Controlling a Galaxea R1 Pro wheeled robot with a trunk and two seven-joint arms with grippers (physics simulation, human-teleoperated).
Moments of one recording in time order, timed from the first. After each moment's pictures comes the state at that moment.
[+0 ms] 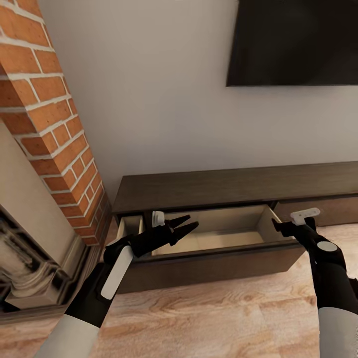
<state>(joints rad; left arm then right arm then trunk) -0.58 -0.06 -0.23 -1.30 0.61 0.48 -0.87 -0.62 -0.14 -0.47 -1.23 0.55 0.21 0.45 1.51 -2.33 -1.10</state>
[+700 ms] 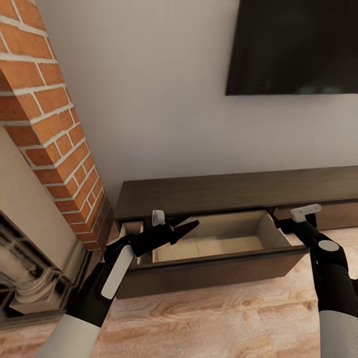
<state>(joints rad) -0.58 -0.07 -0.23 -1.31 0.62 0.48 -0.87 -0.60 -0.13 -0.45 -1.31 0.54 0.21 0.45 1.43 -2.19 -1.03</state>
